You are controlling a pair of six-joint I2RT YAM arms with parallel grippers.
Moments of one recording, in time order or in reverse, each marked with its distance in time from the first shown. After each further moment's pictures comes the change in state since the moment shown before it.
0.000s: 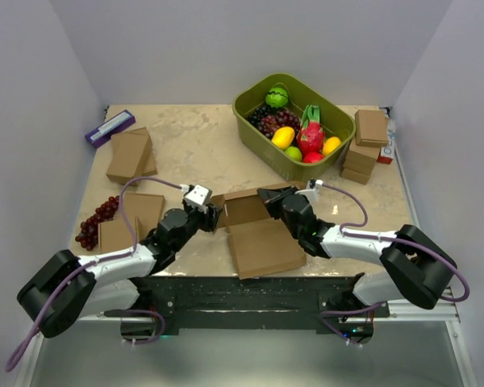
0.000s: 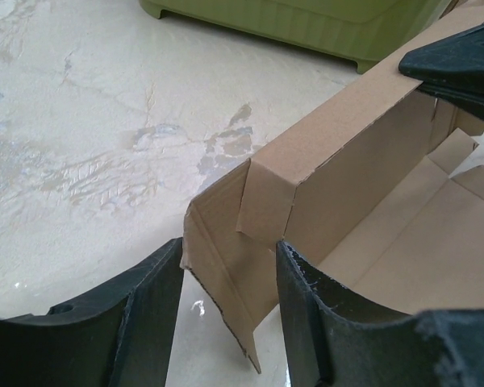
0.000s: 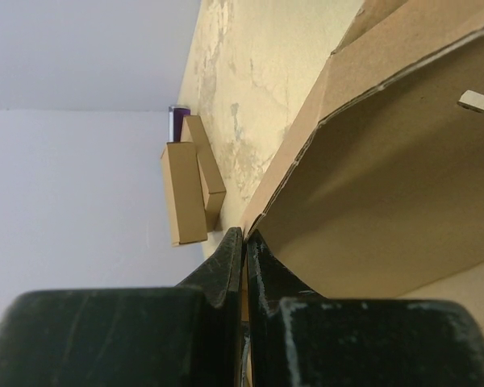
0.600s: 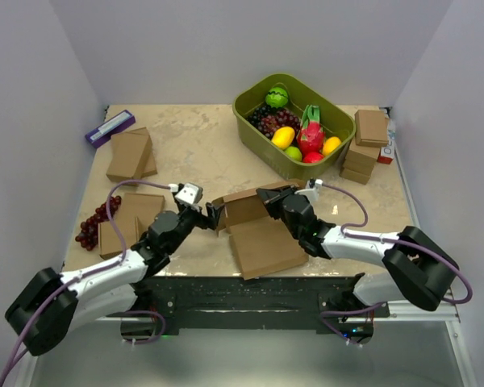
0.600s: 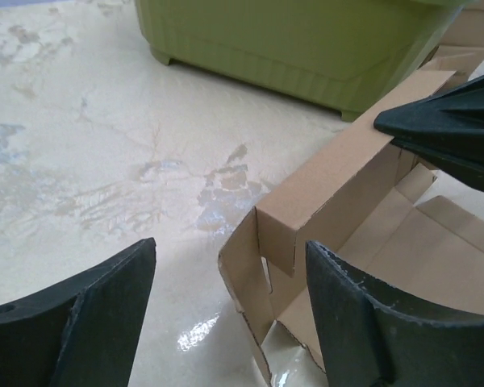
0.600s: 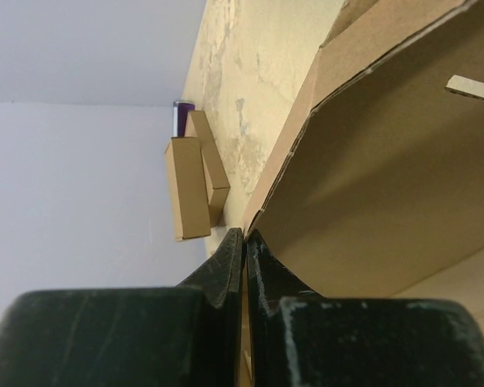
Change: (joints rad) left arm -0.003 -0.086 0.005 -0.010 -0.011 -0.032; right arm 0.001 -0.013 0.000 -0.001 -0.004 -0.010
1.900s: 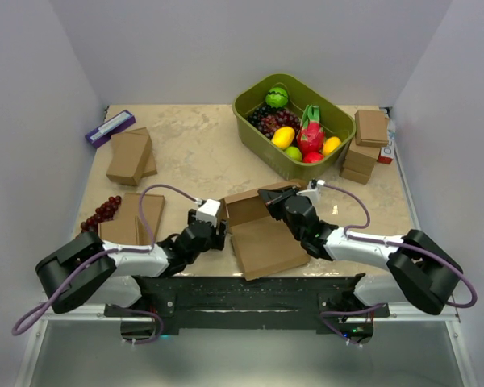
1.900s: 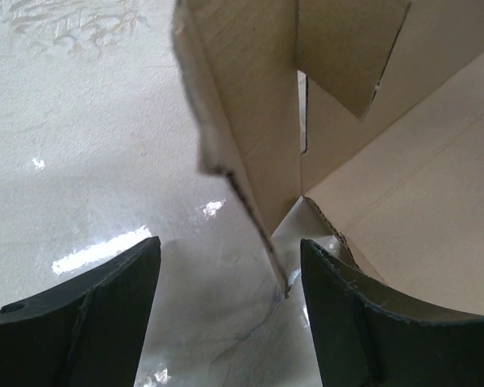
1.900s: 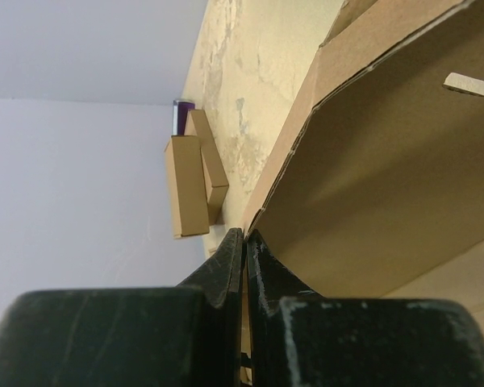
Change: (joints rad) left arm -0.192 0.255 0.010 -0.175 -0.249 -0.186; right arm 0.002 -0.037 -0.017 -0.013 0.000 -0.017
